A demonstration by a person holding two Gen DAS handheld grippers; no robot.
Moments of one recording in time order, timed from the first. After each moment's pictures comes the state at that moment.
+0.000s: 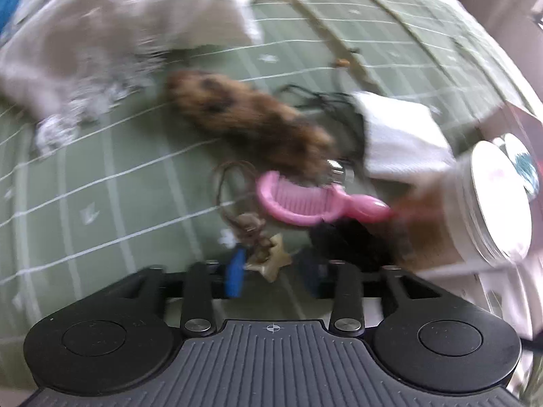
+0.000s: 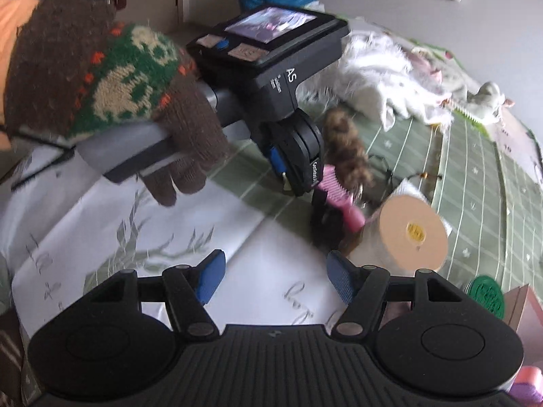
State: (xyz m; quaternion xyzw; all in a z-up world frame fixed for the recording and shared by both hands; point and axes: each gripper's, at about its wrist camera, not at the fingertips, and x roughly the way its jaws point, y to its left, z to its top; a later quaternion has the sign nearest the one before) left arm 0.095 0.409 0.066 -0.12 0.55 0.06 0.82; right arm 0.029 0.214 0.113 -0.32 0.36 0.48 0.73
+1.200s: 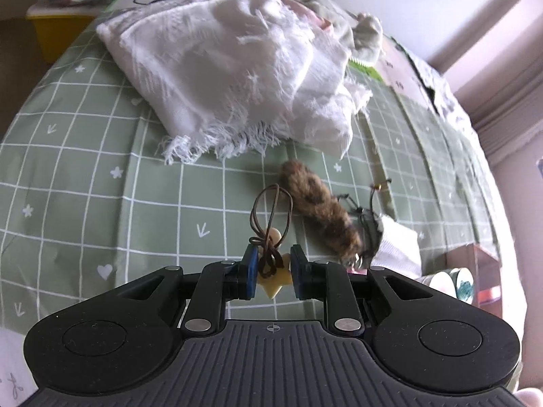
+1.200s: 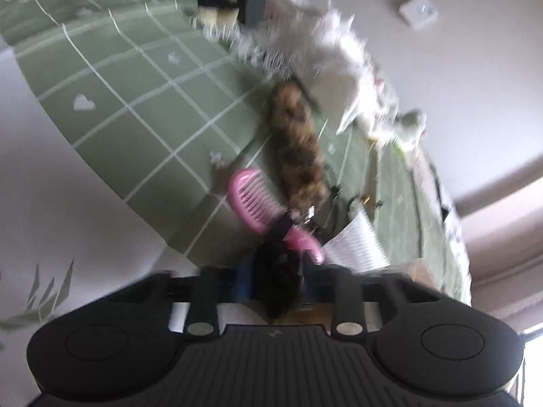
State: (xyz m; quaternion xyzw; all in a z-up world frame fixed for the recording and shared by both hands) left arm 0.028 0.512 0.149 -0.31 0.44 0.15 0.83; right arm 0.043 0.322 0.006 -0.50 0.26 0.26 0.78
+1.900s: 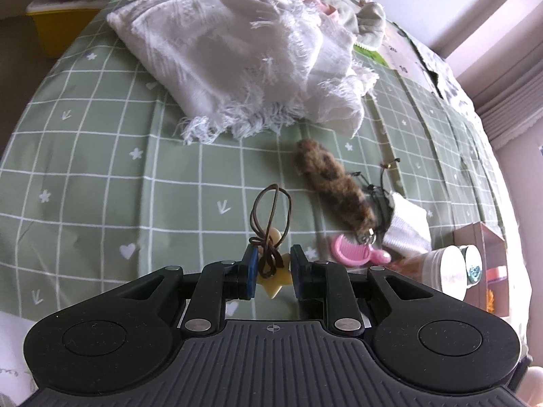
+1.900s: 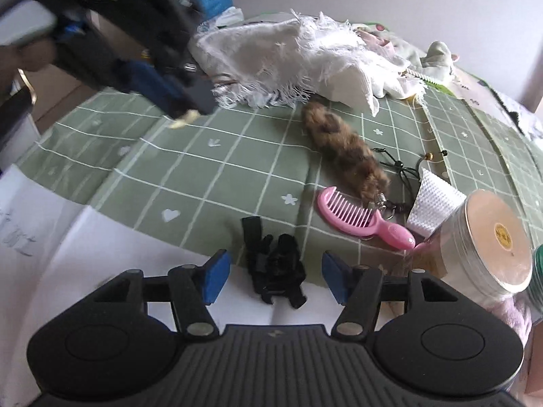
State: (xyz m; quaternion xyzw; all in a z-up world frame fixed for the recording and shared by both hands) left arm 0.005 0.514 0.144 -0.30 0.47 0.14 0.82; right arm 0.041 0.302 0.043 -0.23 0.37 0.36 0.82
